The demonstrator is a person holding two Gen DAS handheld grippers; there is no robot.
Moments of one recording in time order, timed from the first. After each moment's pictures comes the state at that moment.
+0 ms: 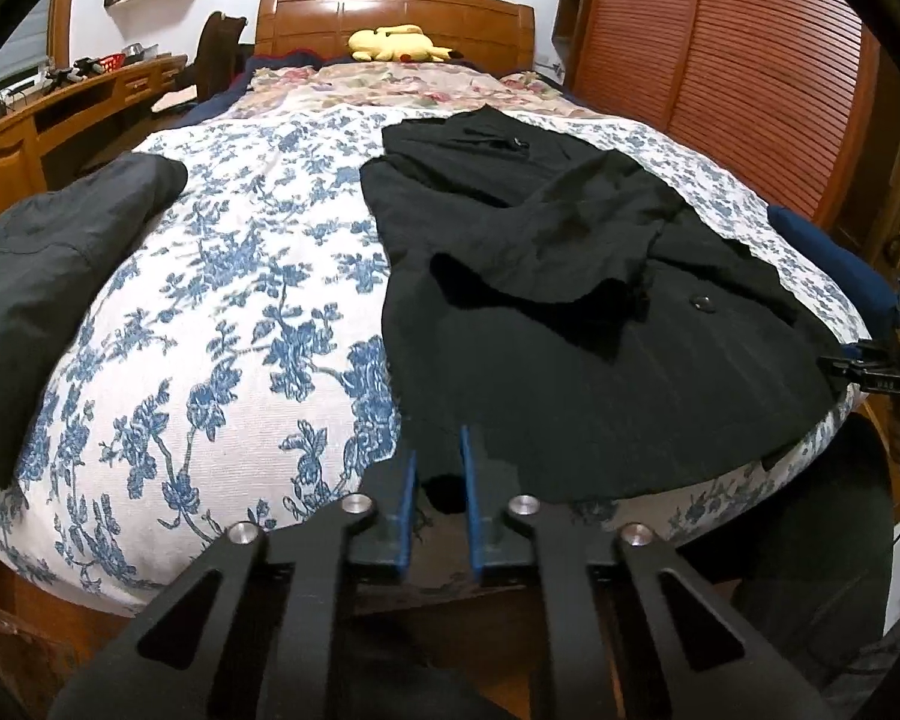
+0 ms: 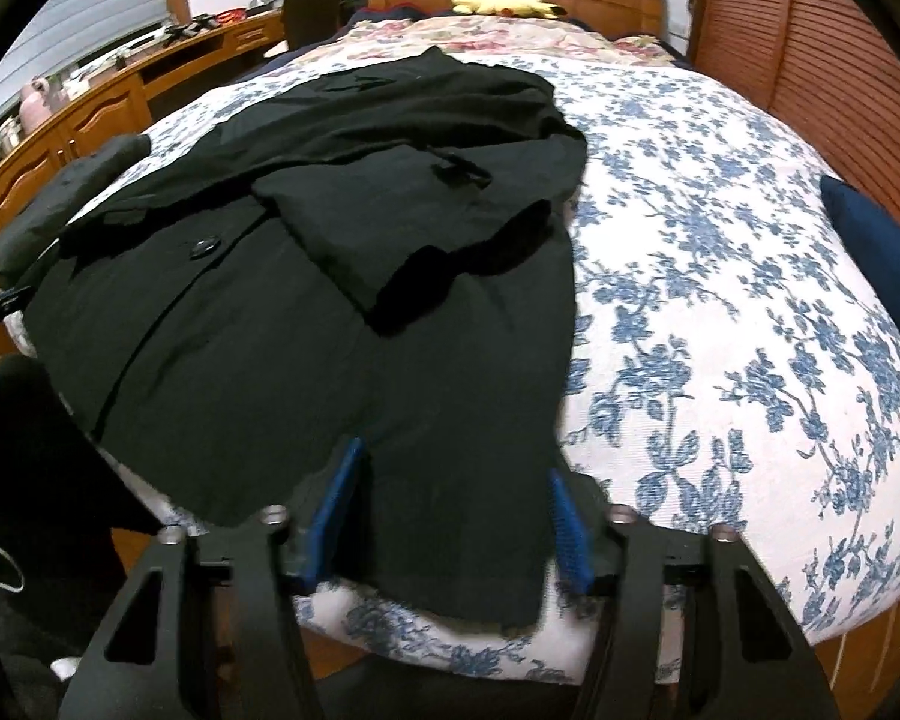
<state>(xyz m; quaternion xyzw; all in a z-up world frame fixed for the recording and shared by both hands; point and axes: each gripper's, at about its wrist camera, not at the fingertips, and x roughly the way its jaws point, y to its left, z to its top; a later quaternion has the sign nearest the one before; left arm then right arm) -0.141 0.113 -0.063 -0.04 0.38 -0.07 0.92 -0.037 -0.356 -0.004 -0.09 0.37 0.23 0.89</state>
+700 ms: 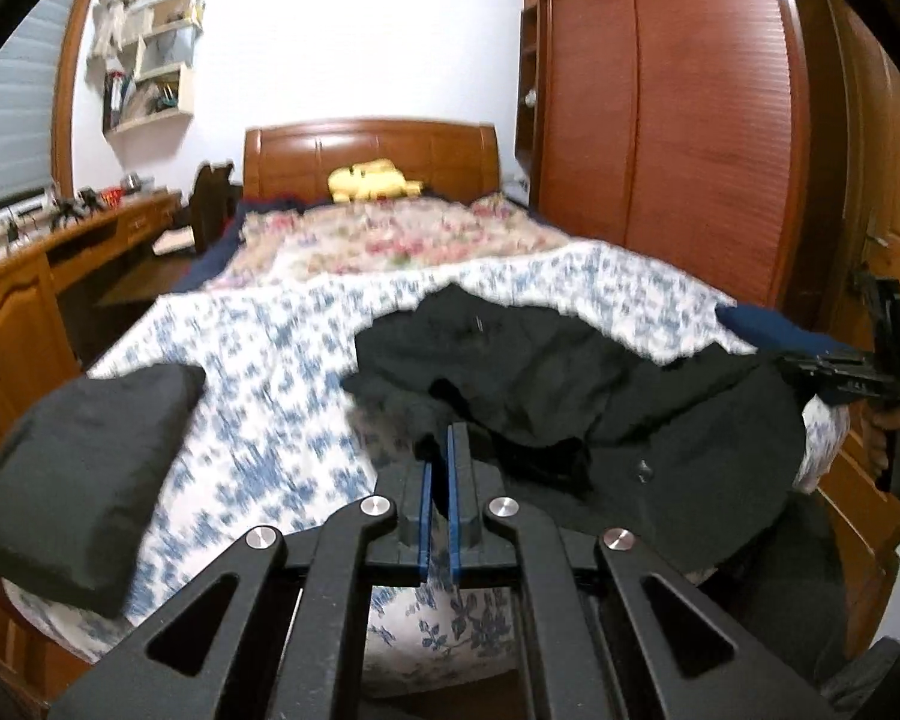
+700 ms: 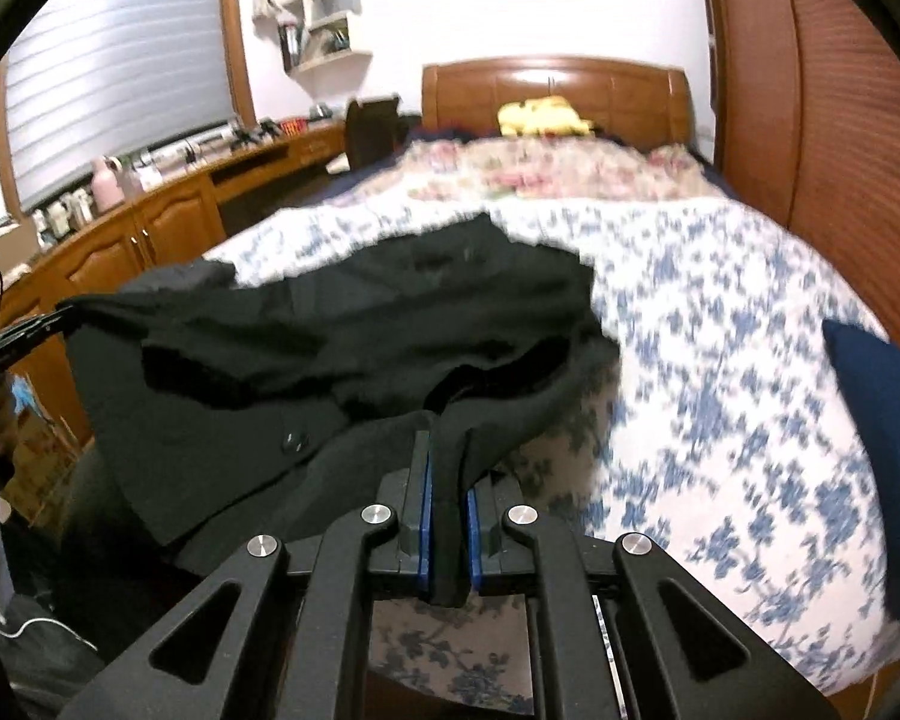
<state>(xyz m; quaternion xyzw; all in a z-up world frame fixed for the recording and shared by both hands) -0.186 0.097 0.087 -0.01 0.23 -0.08 0.97 -0.091 -0.382 0.113 -0.05 0.22 0.29 0.93</state>
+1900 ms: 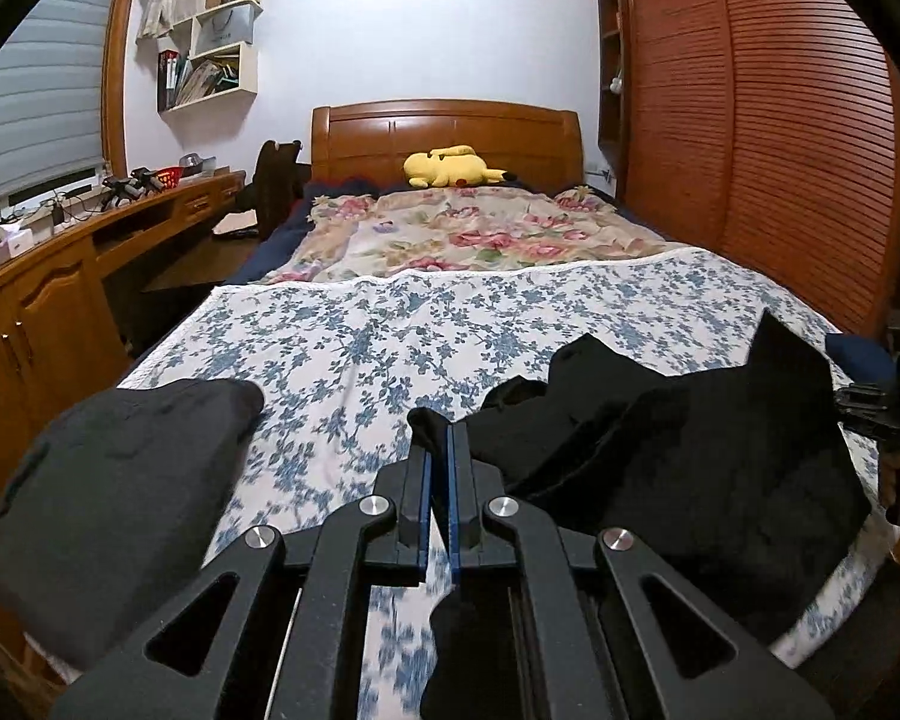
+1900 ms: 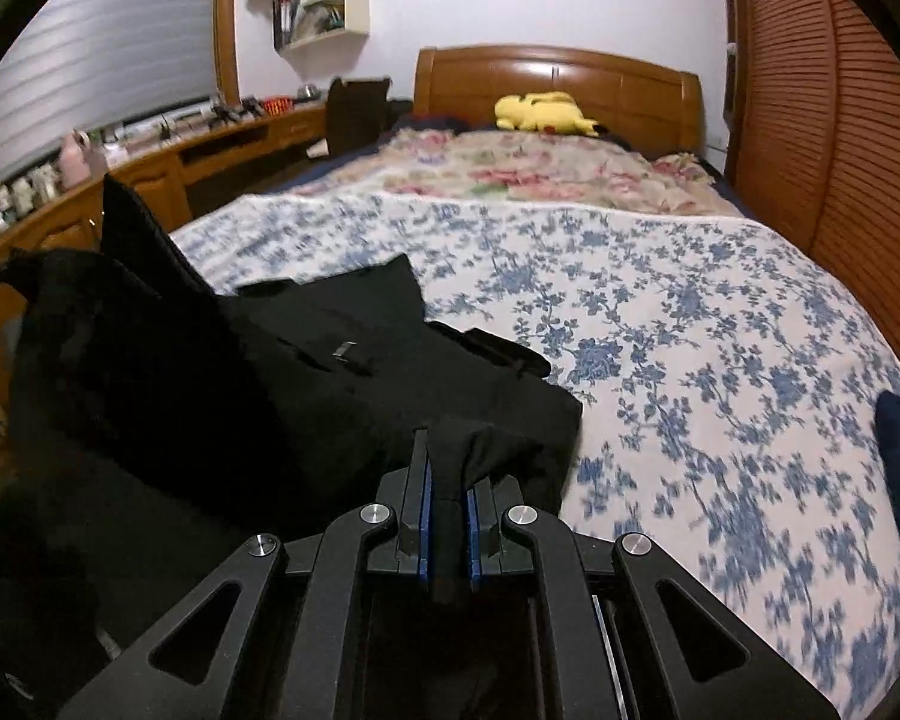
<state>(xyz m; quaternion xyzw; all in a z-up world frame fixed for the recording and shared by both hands) -0.048 0.145 0.049 -0.01 0.26 0.01 0.97 0.053 -0.313 0.072 -0.10 0.25 0.26 0.93</state>
